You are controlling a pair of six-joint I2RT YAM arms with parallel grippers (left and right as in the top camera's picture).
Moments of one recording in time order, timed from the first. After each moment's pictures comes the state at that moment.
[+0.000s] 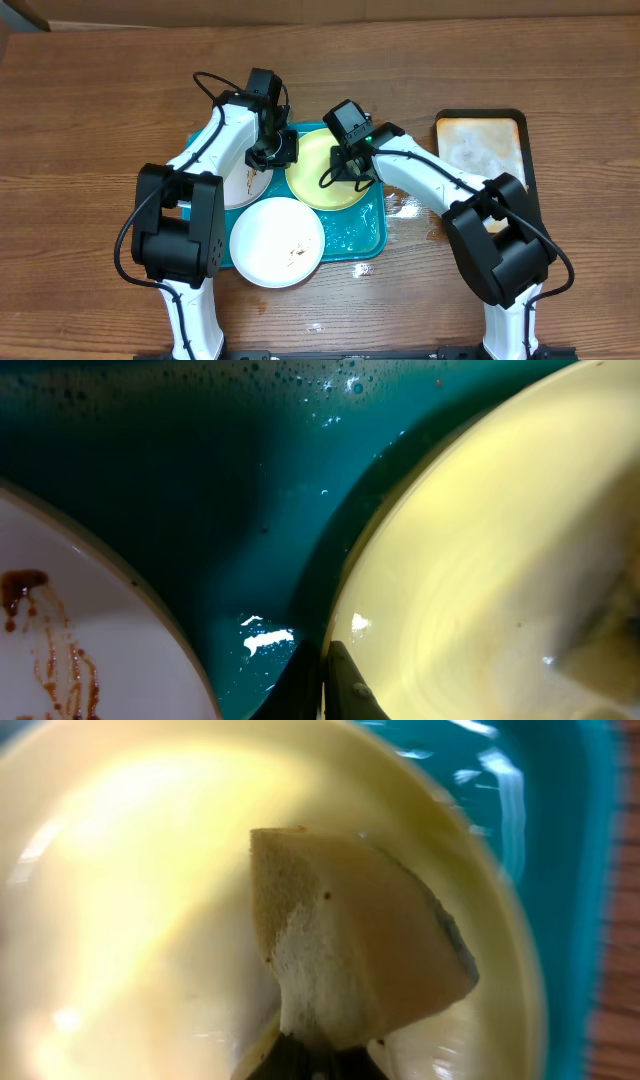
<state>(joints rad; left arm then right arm) -0.23 2.10 1.52 -0.86 0.20 -0.21 0.60 2.07 1.44 -0.59 0.00 0.54</state>
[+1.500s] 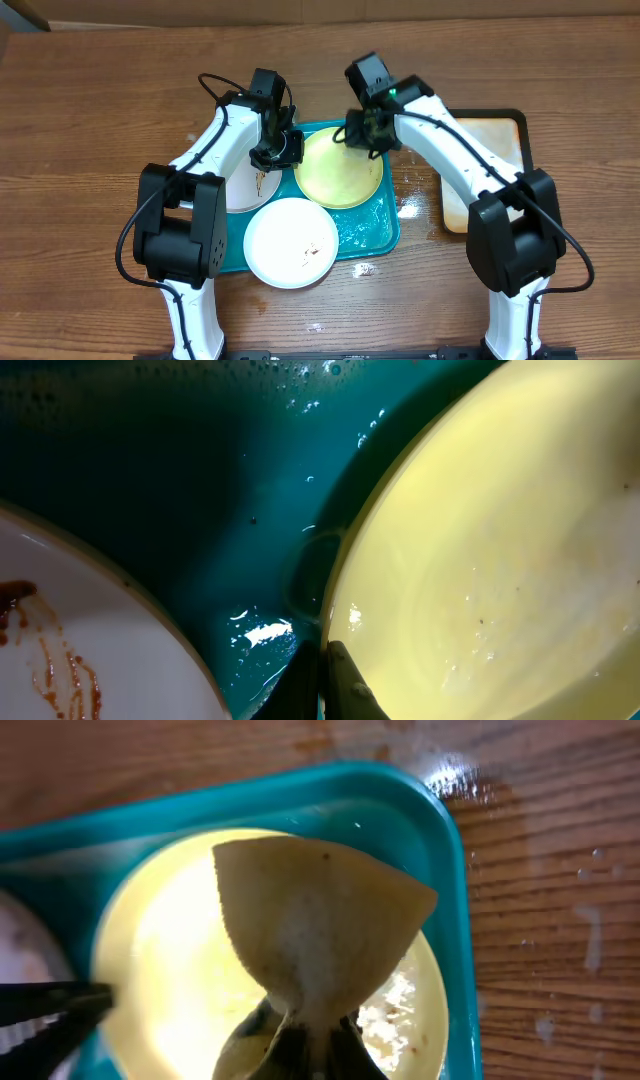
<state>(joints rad) -0.23 2.10 1.52 -0.86 0.26 -0.22 0.48 2.09 1.74 -0.93 -0.03 0.57</state>
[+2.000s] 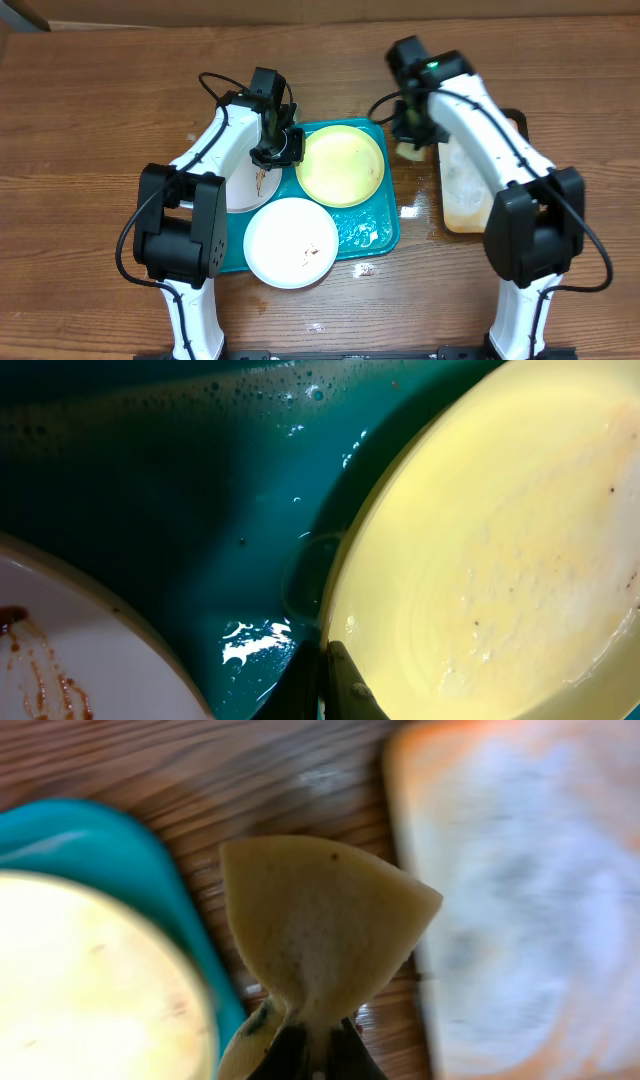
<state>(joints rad) -0.23 2.10 1.52 -0.84 0.28 -0.21 0.33 2.09 1.83 -1.22 0.15 0.56</state>
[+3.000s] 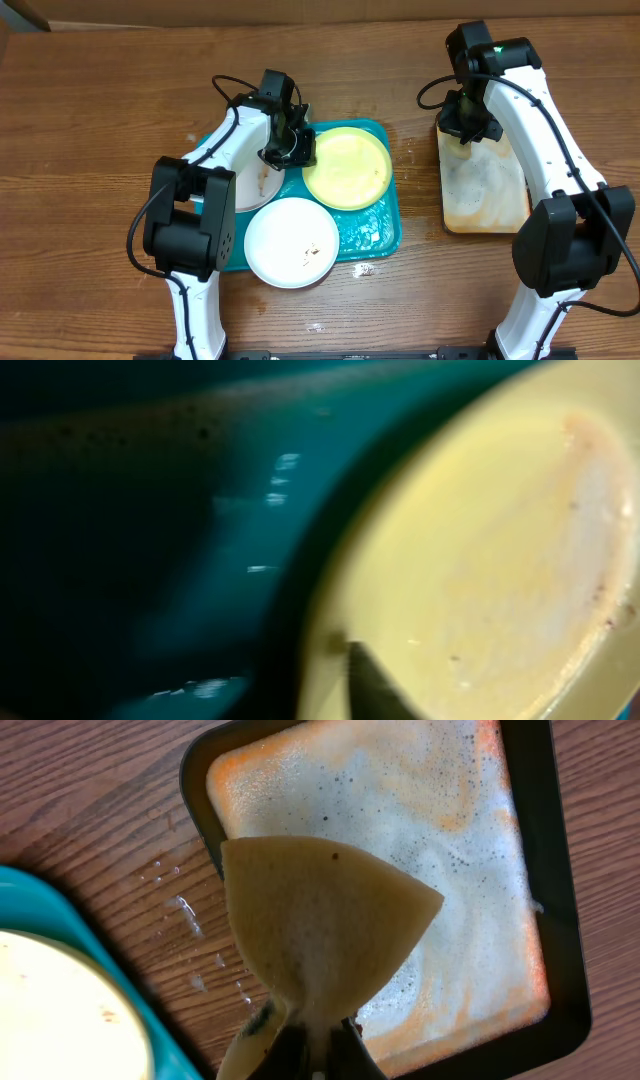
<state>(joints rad) -0.27 2.15 1.53 -0.77 0.38 -0.21 0.17 1.99 1.83 -1.33 0.18 0.54</state>
